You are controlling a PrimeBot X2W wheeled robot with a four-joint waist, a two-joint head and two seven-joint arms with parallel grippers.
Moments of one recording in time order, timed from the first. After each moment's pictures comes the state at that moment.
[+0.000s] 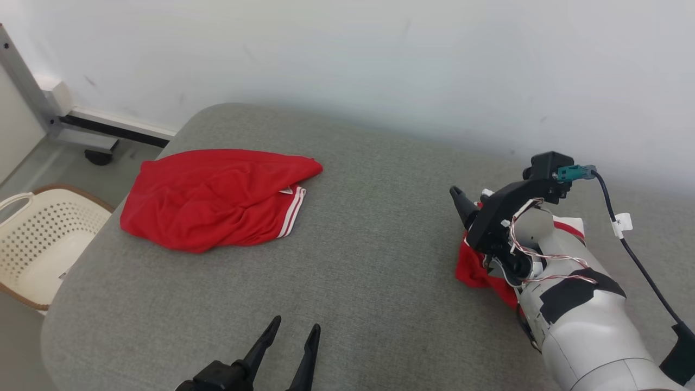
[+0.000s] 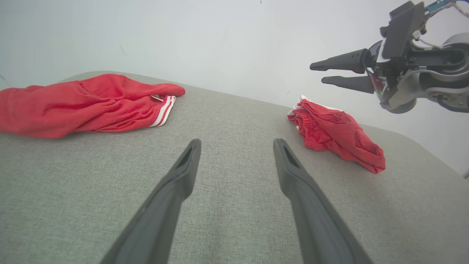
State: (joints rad) left arm -0.08 0.15 -0.45 0.23 -0.44 -0.09 -0.23; right arm -0.87 -0.05 0.04 1.13 0.49 0.13 0.23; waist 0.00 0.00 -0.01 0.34
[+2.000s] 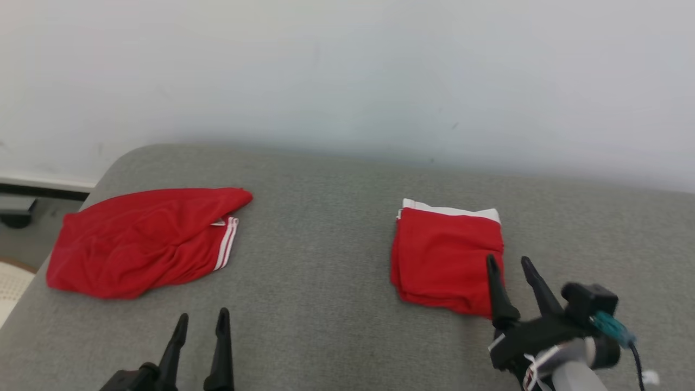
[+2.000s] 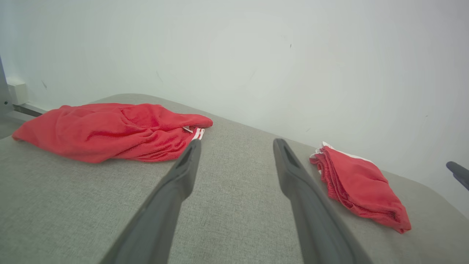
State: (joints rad) left arm -0.02 0.16 -0.23 0.18 -0.51 -0.01 -0.26; right arm -0.31 -0.06 0.09 0.58 0.39 0.13 -0.21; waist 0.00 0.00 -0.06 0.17
